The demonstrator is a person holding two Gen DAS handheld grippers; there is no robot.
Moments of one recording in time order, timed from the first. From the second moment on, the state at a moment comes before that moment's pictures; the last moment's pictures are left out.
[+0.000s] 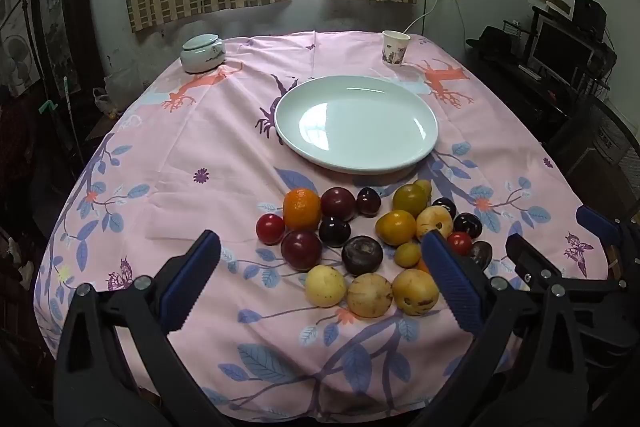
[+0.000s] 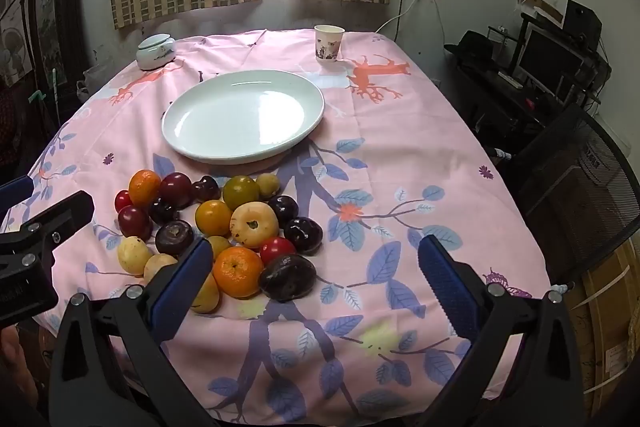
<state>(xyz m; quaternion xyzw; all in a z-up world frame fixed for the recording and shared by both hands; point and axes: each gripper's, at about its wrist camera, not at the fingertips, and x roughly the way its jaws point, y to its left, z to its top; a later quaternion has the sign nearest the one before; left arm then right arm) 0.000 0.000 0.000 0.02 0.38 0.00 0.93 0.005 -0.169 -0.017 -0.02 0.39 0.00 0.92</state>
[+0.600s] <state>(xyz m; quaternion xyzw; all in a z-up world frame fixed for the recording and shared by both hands) -0.004 0.009 0.003 0.01 0.37 0.01 0.93 0.004 -0.169 -0.014 0.00 0.39 0.02 0.92</state>
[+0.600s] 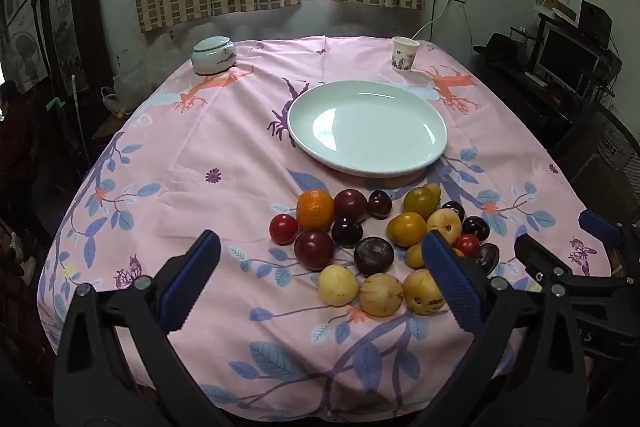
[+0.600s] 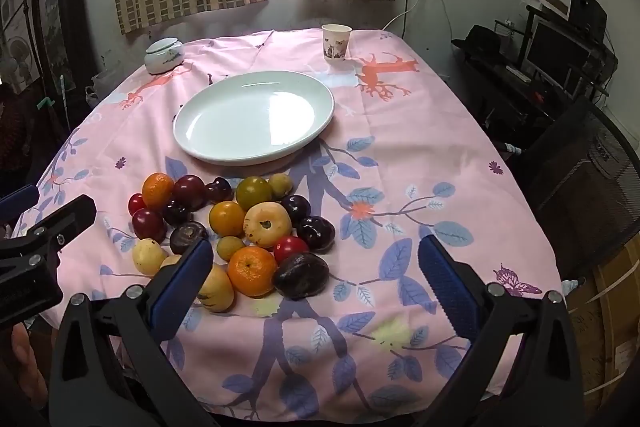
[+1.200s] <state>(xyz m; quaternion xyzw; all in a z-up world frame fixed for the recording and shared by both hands) -0.004 0.019 0.001 -0.01 0.37 0.01 0.93 0.002 -0.156 -0.017 -0.02 0.39 0.03 0.92</state>
